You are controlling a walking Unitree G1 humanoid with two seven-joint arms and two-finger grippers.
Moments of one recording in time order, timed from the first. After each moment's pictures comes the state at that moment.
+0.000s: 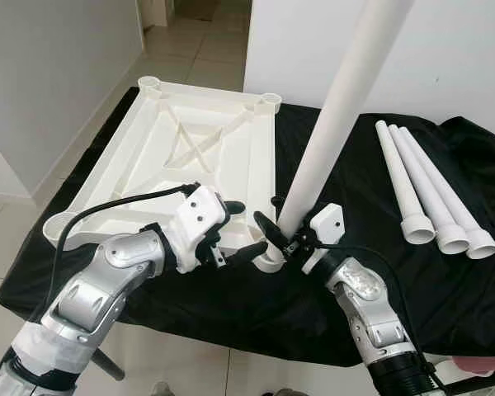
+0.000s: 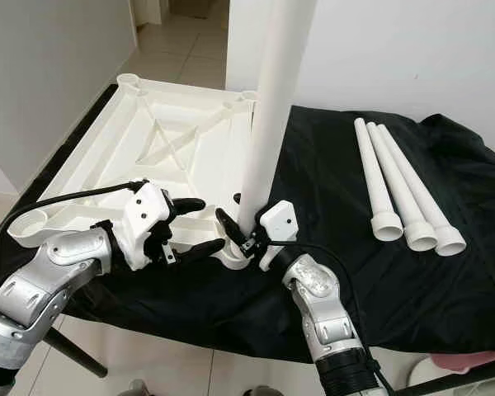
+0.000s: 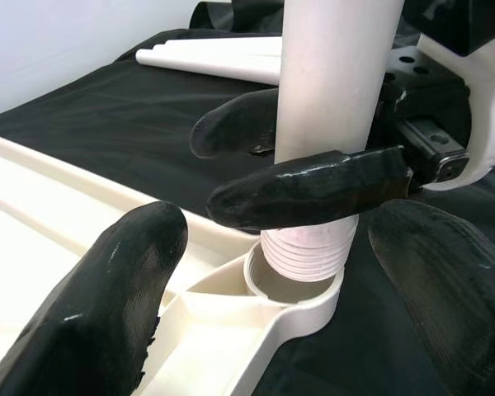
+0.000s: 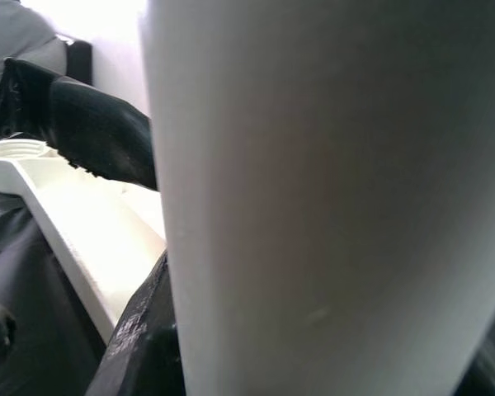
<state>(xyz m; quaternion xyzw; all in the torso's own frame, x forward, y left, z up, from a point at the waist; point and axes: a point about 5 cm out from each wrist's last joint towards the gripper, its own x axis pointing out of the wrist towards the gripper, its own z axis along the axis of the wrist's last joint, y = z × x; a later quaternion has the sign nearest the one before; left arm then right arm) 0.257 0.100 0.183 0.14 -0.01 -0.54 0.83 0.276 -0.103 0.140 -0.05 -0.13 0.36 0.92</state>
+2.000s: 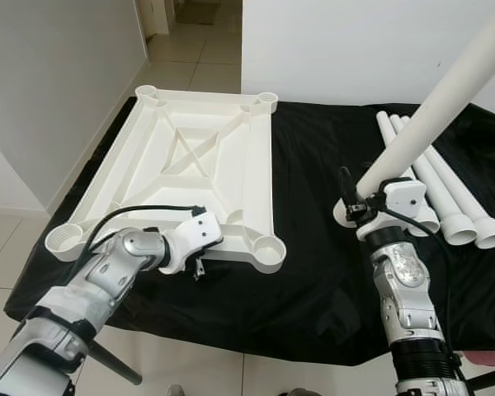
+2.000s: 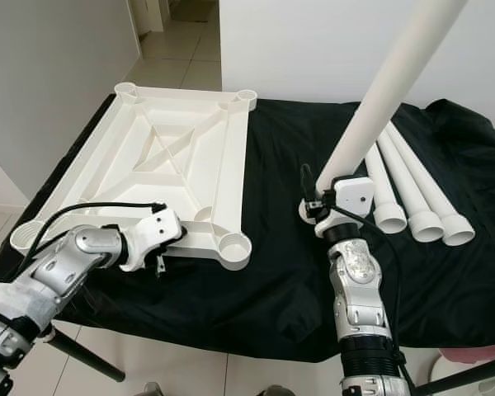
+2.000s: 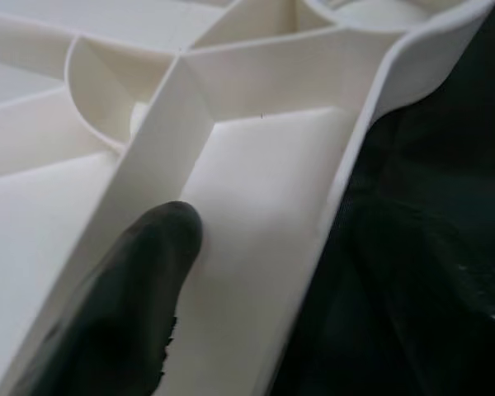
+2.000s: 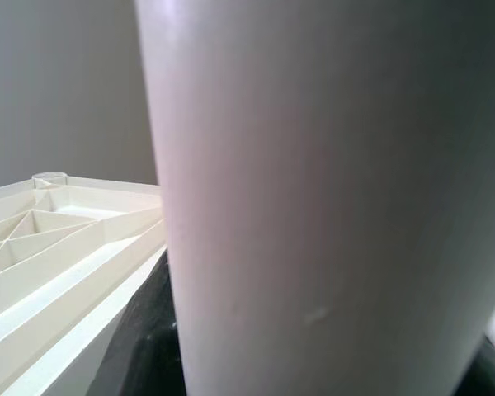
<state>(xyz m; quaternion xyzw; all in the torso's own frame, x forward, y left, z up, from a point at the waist) 0.309 0.114 0.117 0.28 0.14 -0.55 0.77 0.297 -0.185 0.167 -0.04 -0.20 0.06 0.98</state>
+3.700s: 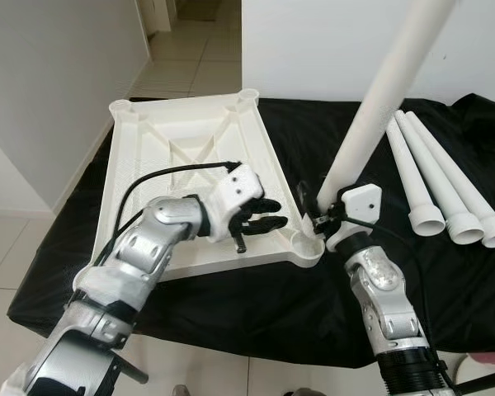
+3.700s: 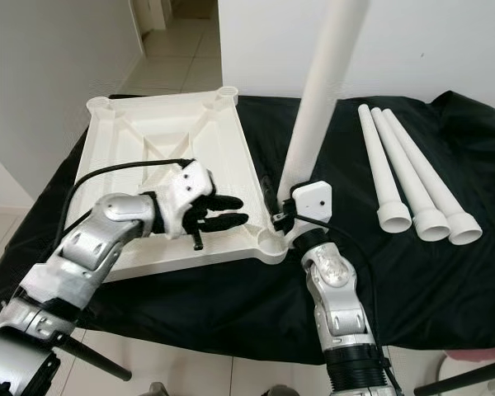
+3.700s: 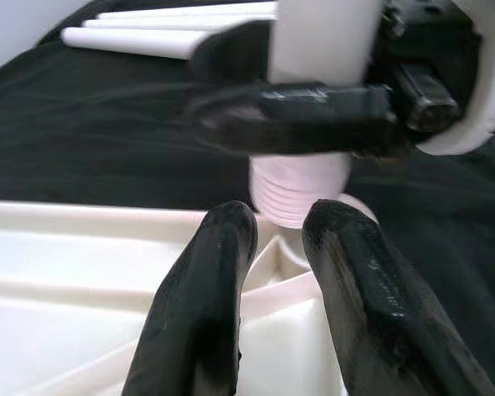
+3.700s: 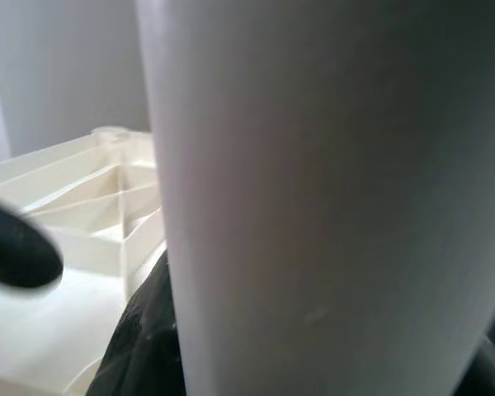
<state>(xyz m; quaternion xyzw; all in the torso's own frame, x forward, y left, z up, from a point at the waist) 0.310 0.072 0.189 0.15 0.00 -0.59 0.79 0.287 -0.138 0.158 -0.06 -0.14 0.17 0.97</state>
